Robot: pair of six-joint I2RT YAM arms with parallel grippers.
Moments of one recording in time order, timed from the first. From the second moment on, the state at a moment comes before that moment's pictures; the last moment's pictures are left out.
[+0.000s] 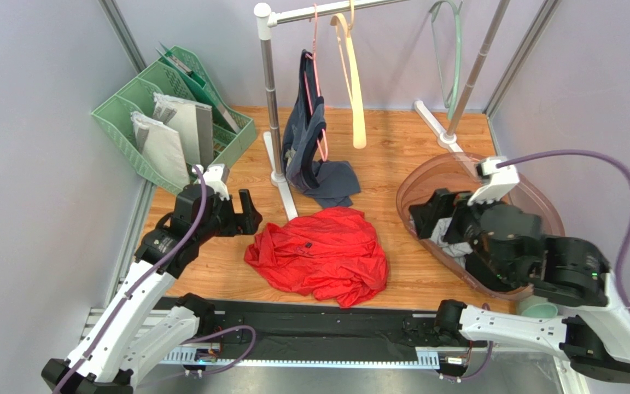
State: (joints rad) left arm -0.43 0.74 0.81 -0.67 -0.02 -0.42; right arm 1.14 0.75 1.40 -1.15 0.72 0.62
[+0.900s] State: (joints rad) left arm -0.35 0.72 0.89 -0.71 0.02 -0.28; right arm 0.67 1.60 2.33 -0.95 0.28 0.20
